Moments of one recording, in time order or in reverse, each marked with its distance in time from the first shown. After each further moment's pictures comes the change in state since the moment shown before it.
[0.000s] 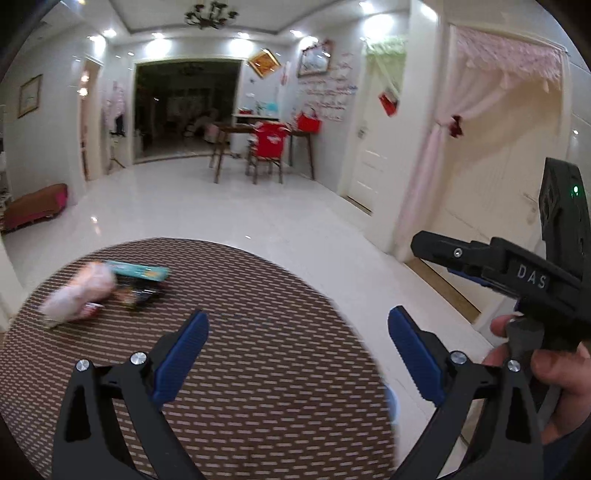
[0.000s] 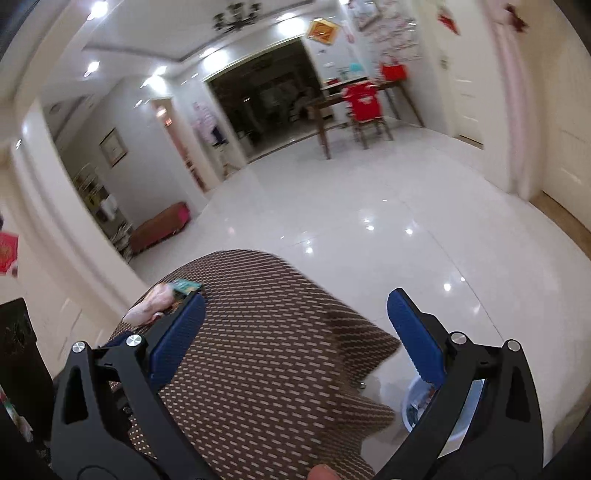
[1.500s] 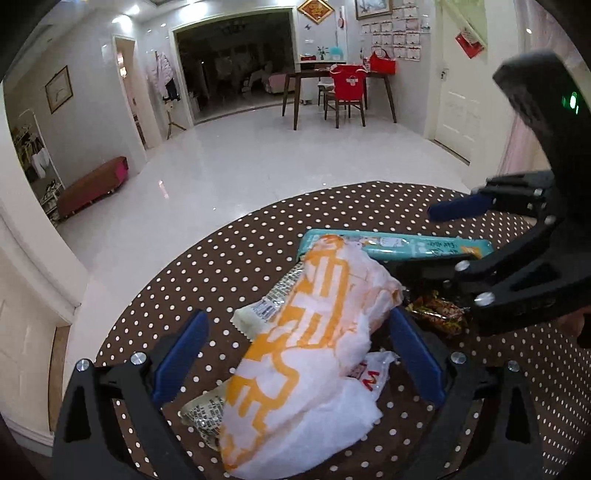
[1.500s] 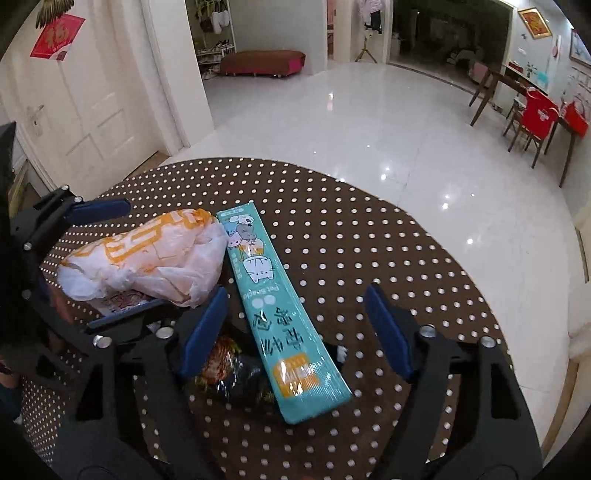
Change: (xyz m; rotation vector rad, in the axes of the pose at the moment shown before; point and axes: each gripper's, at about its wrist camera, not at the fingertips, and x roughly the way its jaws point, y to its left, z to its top) left arm 0.125 0.262 0.014 0.029 0.239 0.293; right arm 0.339 0.220 -0.035 -0.658 0.480 0.212
